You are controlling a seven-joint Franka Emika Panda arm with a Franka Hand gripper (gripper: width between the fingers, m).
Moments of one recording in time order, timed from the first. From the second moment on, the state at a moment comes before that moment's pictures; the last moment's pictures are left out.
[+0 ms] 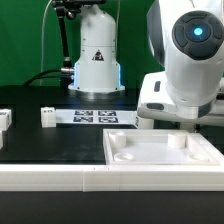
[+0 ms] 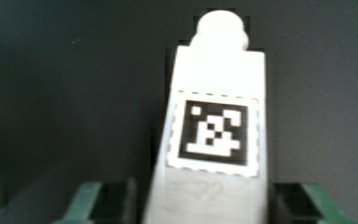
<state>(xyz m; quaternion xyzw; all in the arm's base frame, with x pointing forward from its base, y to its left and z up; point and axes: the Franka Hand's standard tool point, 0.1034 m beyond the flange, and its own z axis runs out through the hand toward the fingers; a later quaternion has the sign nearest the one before) 0.431 0.167 0.011 -0.90 0.15 0.40 0.07</state>
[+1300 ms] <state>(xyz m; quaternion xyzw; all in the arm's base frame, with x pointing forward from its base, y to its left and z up) 0.449 0.145 0.060 -0.91 0.14 0.38 0.09</state>
